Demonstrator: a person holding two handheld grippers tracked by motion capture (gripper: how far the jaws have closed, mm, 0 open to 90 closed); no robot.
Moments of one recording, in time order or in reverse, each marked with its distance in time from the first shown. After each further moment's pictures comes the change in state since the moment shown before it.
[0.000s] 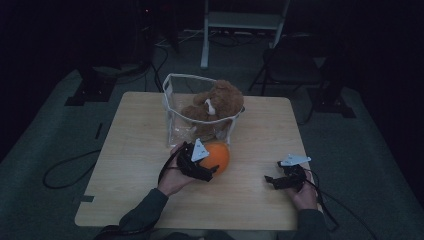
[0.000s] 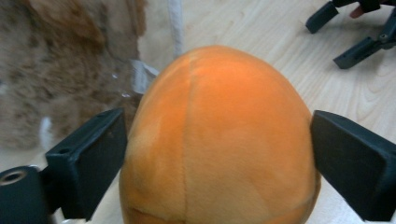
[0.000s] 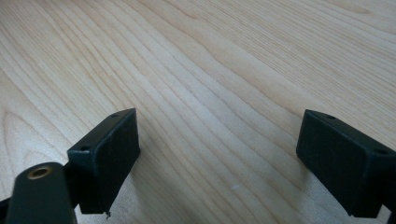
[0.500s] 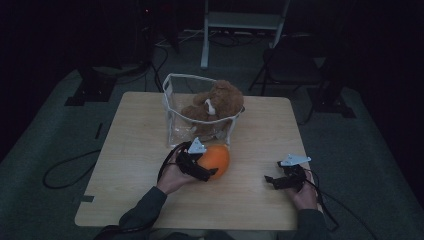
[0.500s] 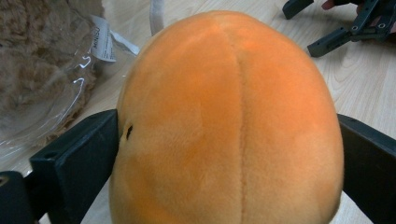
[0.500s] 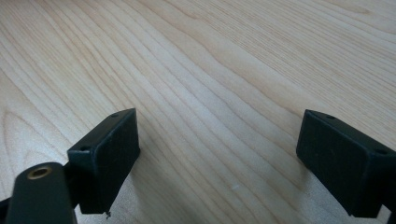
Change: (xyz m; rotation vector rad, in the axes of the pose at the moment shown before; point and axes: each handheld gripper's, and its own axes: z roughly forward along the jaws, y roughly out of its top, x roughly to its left) left arm 0.016 -0.010 0.012 0.052 -0.162 -0.104; right arm 0.000 0.000 0.000 0.000 0.000 0.000
